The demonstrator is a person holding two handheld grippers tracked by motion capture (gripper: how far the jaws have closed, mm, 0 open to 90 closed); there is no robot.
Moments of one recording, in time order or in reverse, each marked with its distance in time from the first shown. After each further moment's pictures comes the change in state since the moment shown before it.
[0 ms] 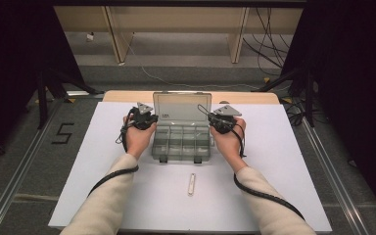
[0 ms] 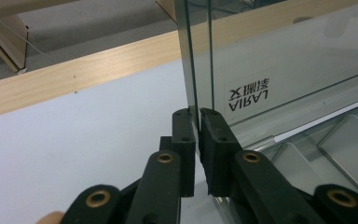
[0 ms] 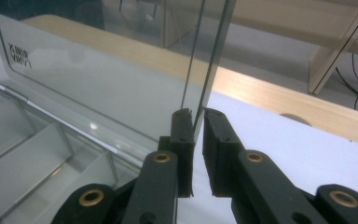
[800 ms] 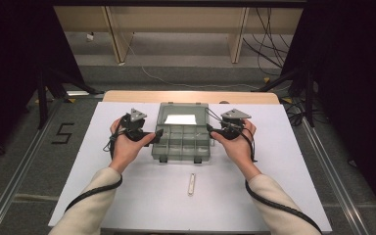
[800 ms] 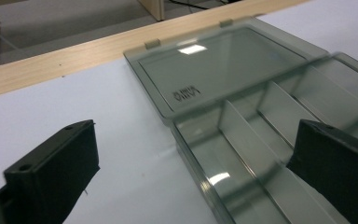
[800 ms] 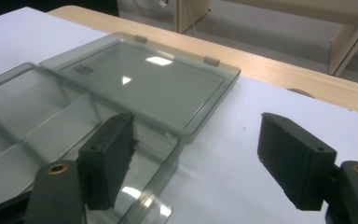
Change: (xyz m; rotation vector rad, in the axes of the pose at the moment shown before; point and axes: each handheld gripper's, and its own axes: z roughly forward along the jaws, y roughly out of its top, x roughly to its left) left arm -0.008 -0.013 -0.062 0.014 -0.099 0.026; right arm -0.007 -0.004 -0.035 0.050 0.067 0.038
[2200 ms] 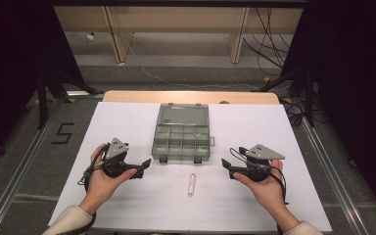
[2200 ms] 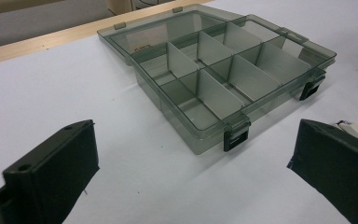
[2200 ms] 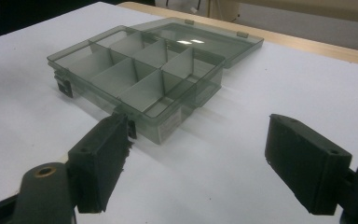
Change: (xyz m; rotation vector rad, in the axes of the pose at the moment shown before) left arm -0.019 -0.059 -0.080 -0.062 -0.089 0.036; right arm 0.015 -0.063 -0.120 -0.017 0.125 -0.016
